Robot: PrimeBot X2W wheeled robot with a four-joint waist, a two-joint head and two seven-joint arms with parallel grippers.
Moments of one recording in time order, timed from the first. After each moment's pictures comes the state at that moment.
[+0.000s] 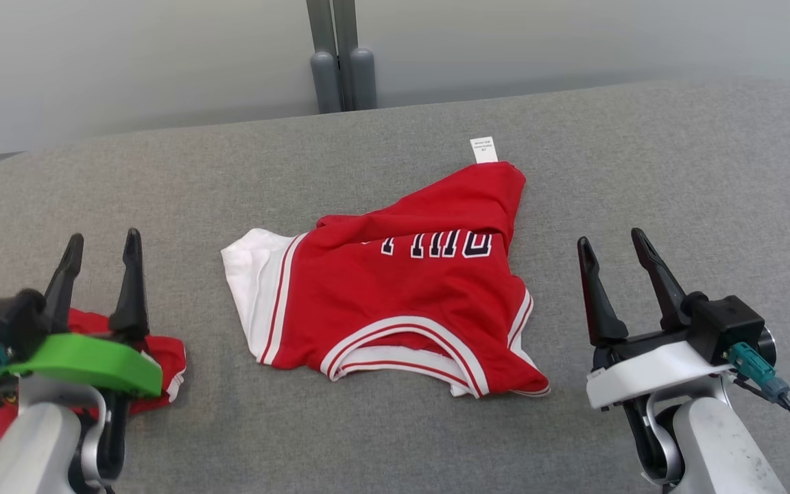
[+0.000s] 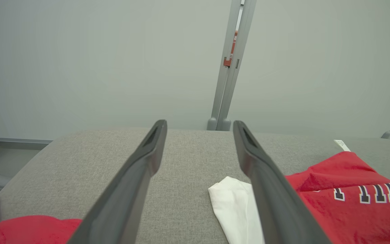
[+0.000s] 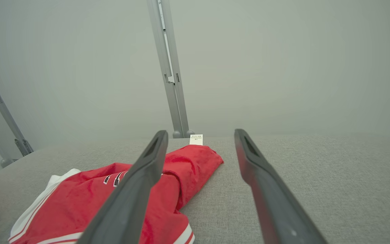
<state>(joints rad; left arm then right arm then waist) -0.31 0.48 -0.39 0.25 -0.76 0.09 -0.26 -0.17 -0.05 0.09 0.15 0.17 0.13 -0.26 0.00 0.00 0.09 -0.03</state>
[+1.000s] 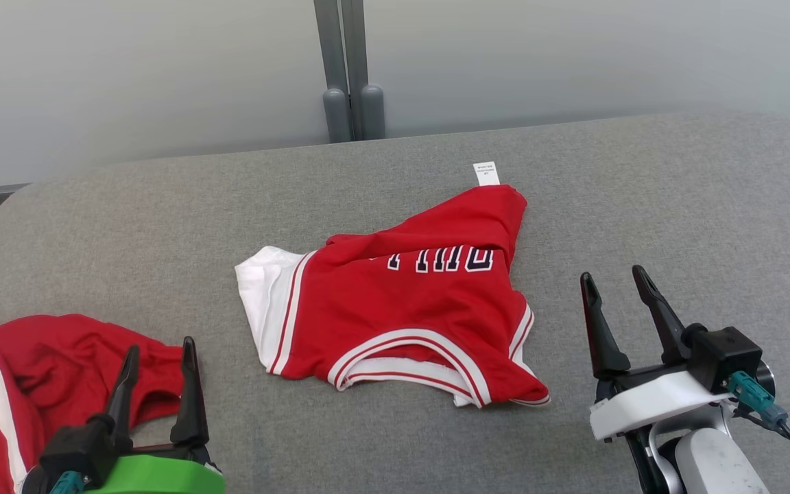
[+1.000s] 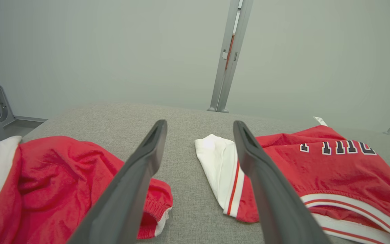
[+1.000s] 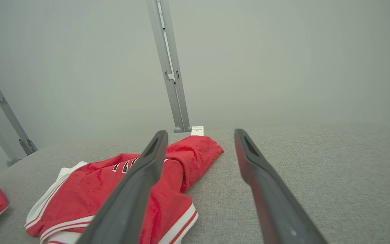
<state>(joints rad) 0.05 0.13 -0.07 0.12 -0.36 -0.04 -0.26 -0.09 -0.05 0.08 0.16 0.19 0.13 -0.26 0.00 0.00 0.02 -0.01</state>
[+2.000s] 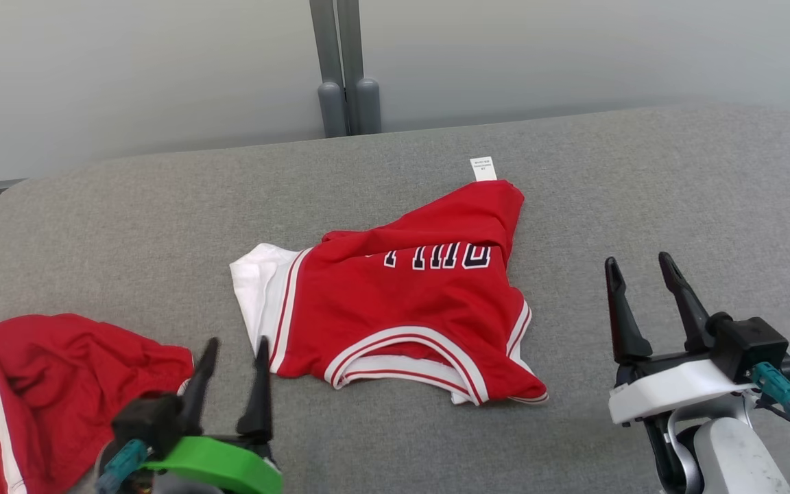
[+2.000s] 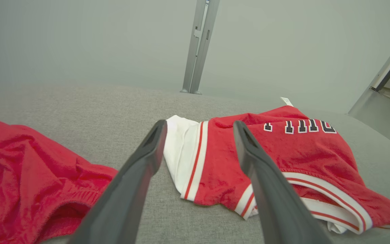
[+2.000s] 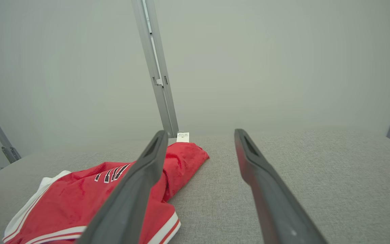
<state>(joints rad) 0.01 0.07 -0.14 0.17 -0.35 -0.12 -0.20 -0.11 -0.05 0.03 0.15 0.18 0.13 -0.26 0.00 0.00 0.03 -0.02</state>
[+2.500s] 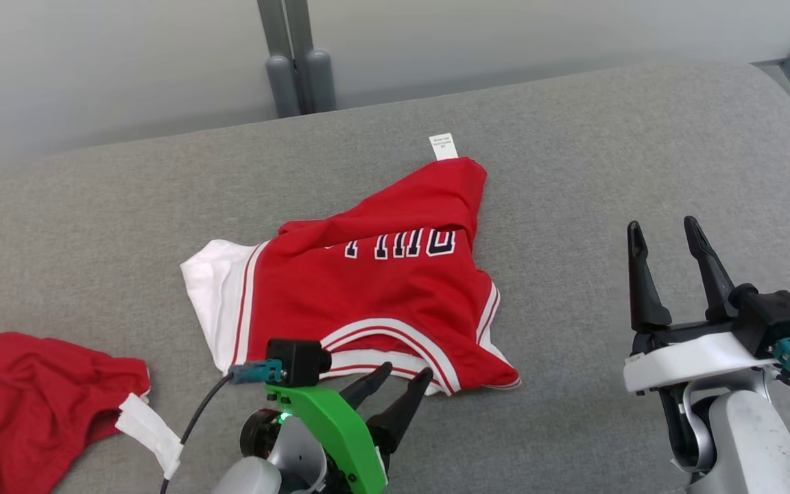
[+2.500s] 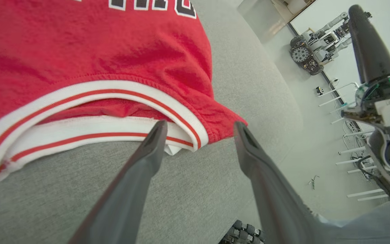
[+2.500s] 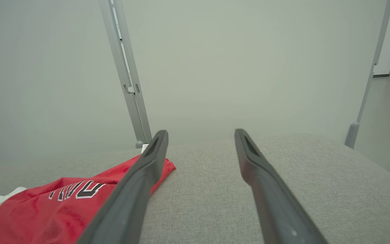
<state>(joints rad) -0.16 0.09 -0.52 0.18 -0.80 -0.13 0.30 -0.16 -0.05 -0.02 0.12 0.14 0.13 -0.26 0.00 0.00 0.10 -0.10</state>
